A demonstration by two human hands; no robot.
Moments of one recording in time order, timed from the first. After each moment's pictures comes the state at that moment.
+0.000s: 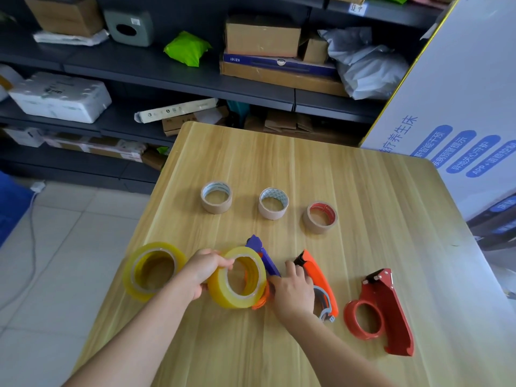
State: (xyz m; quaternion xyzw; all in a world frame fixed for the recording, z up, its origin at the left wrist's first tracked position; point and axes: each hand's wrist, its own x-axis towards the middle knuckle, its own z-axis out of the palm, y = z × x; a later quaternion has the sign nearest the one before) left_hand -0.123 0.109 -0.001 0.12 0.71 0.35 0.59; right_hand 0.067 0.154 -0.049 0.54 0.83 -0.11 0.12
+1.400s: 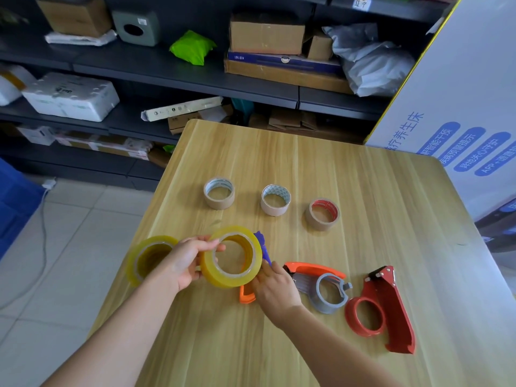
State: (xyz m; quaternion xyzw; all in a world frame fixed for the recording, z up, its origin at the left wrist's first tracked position) left_hand -0.142 0.094 0.012 0.07 0.64 0.46 0.61; right_hand 0.061 0.146 -0.062 0.27 0.96 0.03 0.10
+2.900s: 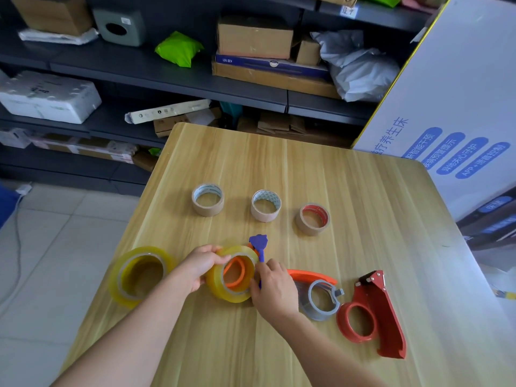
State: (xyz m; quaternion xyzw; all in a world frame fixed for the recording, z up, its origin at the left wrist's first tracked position) left_hand -0.123 0.135 -0.027 0.11 0.69 0.39 0.60; right_hand 0.054 0.155 -0.039 0.50 0.85 -0.17 -0.04
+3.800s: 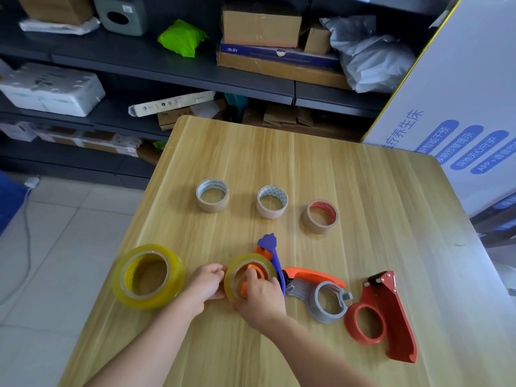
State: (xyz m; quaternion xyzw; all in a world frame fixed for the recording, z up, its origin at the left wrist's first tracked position) left_hand -0.107 0.113 -0.072 0.09 0.74 0.35 0.57; right_hand 0.031 0.141 -0.052 0.46 0.86 -0.21 0.06
